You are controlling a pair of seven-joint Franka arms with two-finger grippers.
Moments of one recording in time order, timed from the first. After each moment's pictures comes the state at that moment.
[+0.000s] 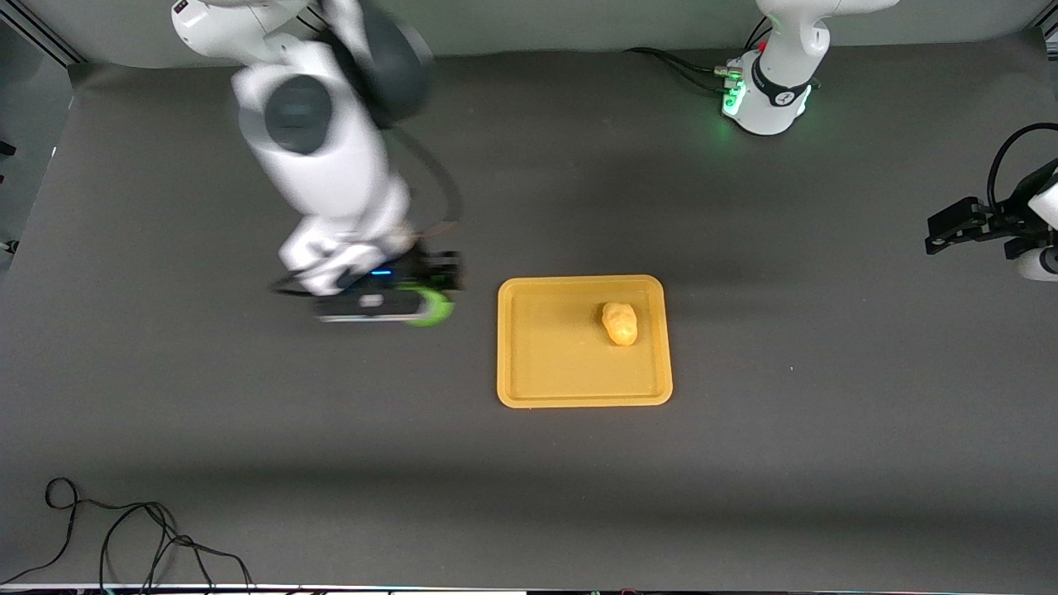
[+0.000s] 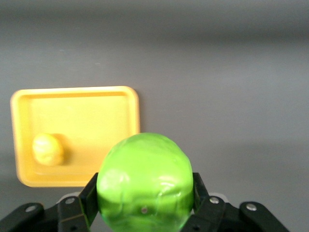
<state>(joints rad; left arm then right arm) 0.04 0.05 -0.02 -1.54 0.02 1.56 0.11 0.70 0.50 -0.11 -1.18 0.03 1.74 0.67</state>
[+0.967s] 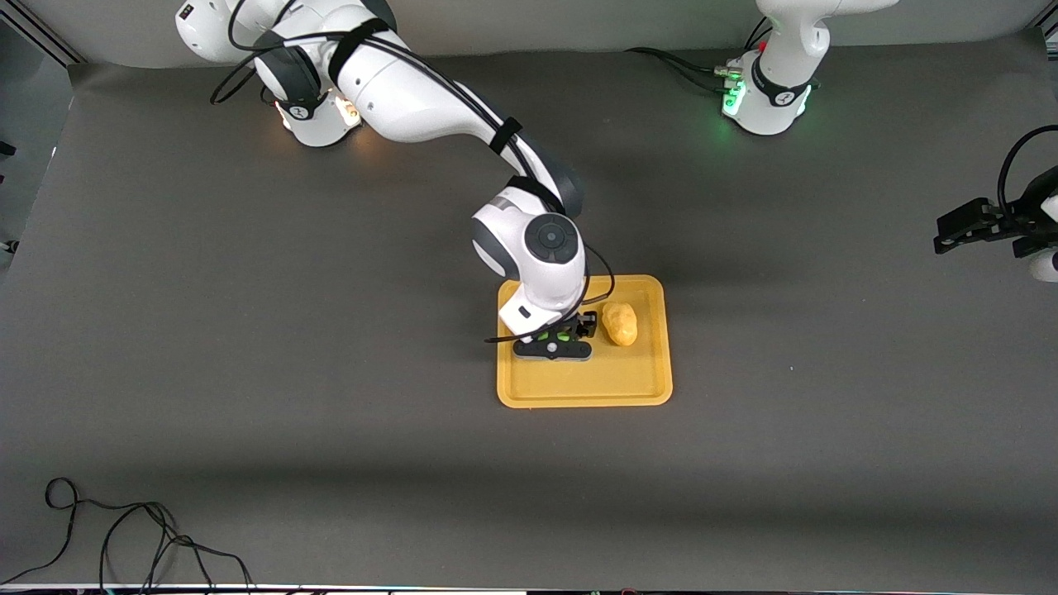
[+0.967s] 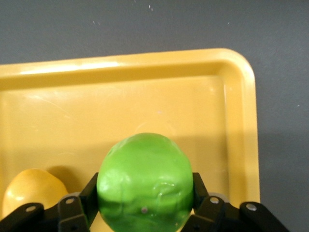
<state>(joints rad) 0.05 0.06 -0.02 -1.54 0.02 1.55 0.11 0.84 1.01 -0.11 -1.01 0.02 2.08 0.85</state>
